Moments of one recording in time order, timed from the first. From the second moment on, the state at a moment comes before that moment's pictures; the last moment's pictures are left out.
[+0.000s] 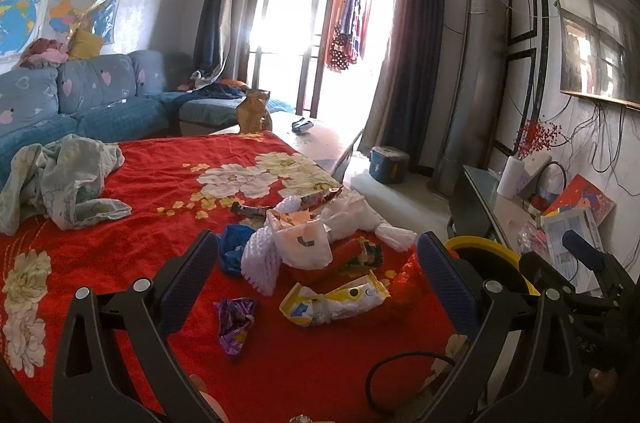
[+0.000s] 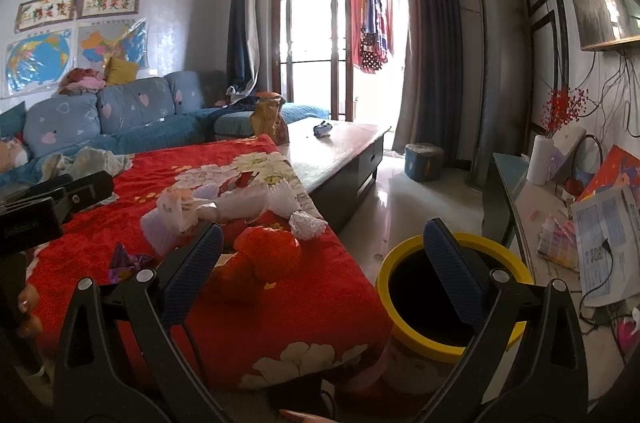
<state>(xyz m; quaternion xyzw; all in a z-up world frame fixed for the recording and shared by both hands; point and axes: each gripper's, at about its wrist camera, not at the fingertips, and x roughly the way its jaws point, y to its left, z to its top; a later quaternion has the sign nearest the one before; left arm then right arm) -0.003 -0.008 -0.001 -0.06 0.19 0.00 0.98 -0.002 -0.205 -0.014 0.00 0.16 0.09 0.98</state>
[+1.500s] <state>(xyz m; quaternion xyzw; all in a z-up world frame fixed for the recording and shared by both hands) 0.106 0.008 -0.033 -0.07 0.29 -0.03 0.95 0.067 -0.219 -0.045 0.03 0.28 0.11 0.95</state>
